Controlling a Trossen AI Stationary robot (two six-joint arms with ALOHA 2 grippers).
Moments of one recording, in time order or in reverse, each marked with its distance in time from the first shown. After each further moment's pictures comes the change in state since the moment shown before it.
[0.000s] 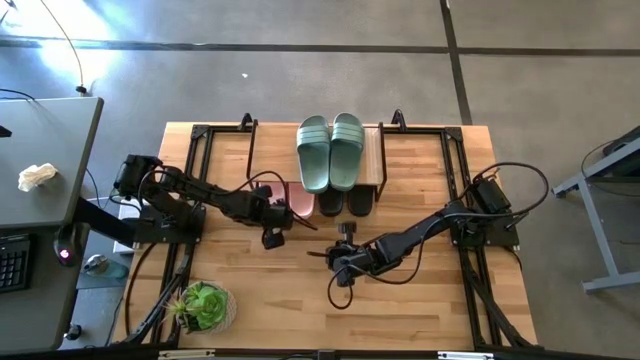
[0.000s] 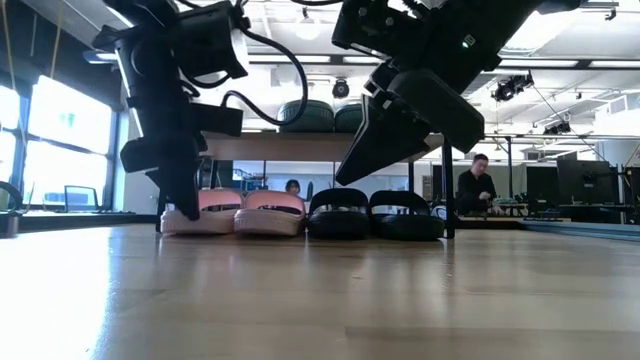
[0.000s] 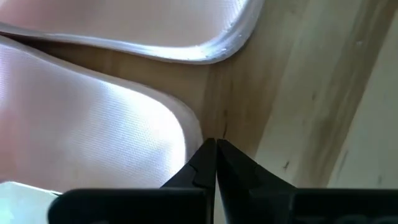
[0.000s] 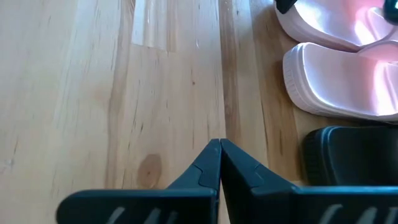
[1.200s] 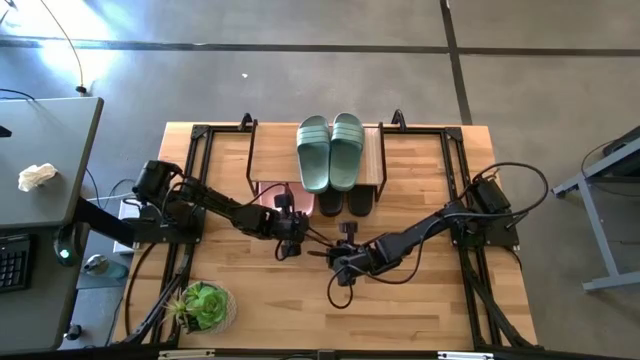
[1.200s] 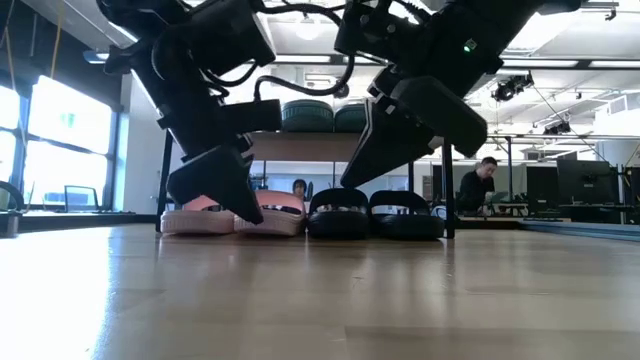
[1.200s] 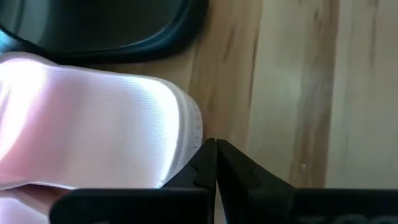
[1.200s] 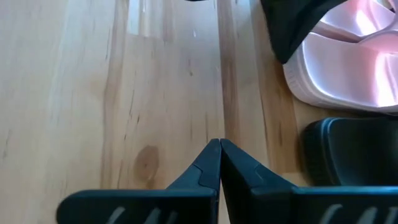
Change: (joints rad) left arm -0.091 0.157 0.037 0.366 -0.158 0.185; right arm -0.002 0.002 0.001 -0.027 0.000 0.019
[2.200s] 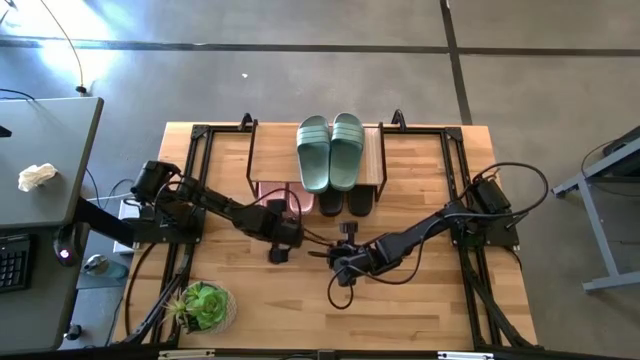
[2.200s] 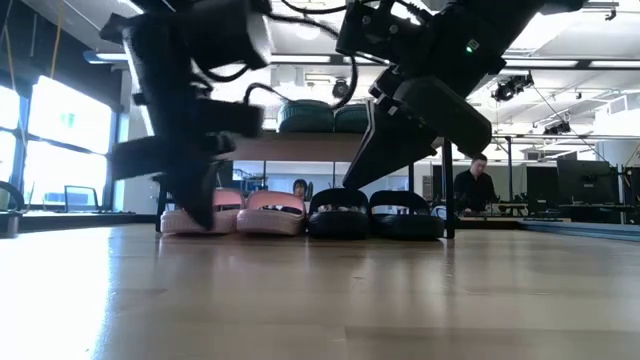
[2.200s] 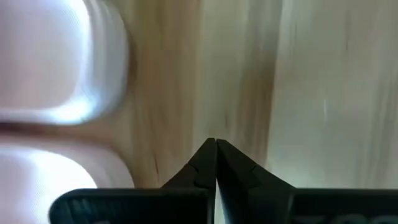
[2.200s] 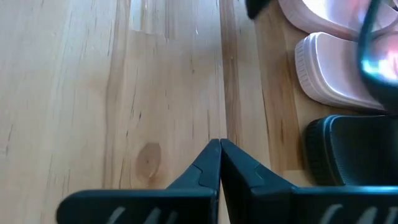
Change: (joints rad) left arm -0.023 -0.006 0.098 -0.368 0.160 -0.066; right arm 0.001 0.000 -0.001 -0.008 -0.002 0.004
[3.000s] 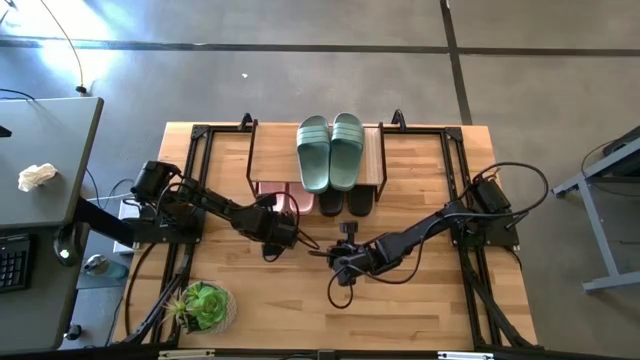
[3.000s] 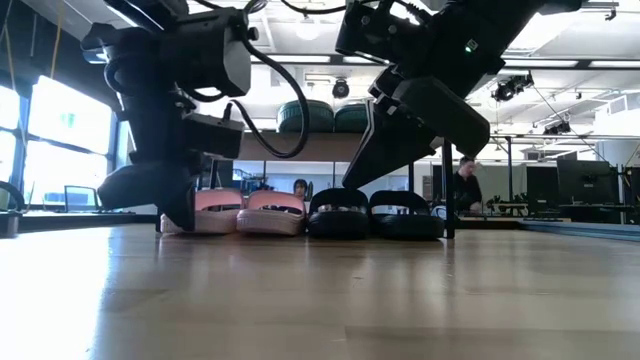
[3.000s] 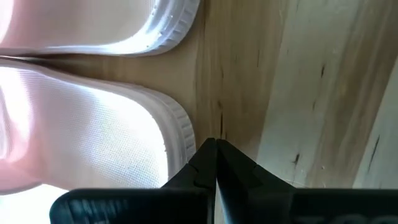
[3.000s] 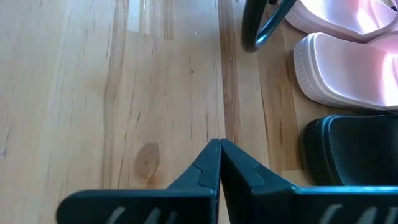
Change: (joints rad) left arm -0.004 0.000 -0.055 -0.096 -0.176 -0.098; right arm 0.000 -0.001 0.000 0.000 0.000 0.000
